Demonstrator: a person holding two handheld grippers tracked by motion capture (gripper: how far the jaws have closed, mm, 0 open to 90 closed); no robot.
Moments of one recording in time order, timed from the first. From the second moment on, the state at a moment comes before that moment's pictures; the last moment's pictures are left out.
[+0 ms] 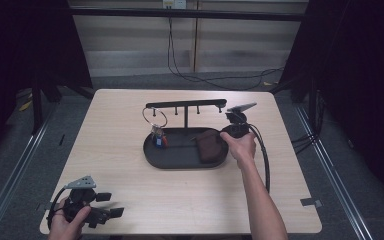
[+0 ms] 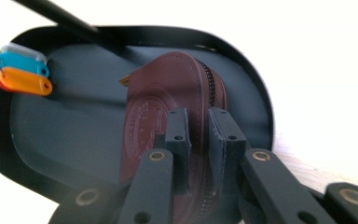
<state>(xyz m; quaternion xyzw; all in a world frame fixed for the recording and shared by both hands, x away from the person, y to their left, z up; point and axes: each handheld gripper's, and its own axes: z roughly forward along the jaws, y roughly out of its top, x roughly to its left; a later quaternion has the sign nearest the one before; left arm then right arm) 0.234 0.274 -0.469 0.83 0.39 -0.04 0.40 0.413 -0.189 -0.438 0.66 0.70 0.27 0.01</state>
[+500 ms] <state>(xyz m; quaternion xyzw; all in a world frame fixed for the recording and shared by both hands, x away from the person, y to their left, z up) 0.235 0.273 -0.469 0.83 0.39 -0.04 0.40 0.405 -0.194 -0.436 0.65 0.70 0.30 0.01</state>
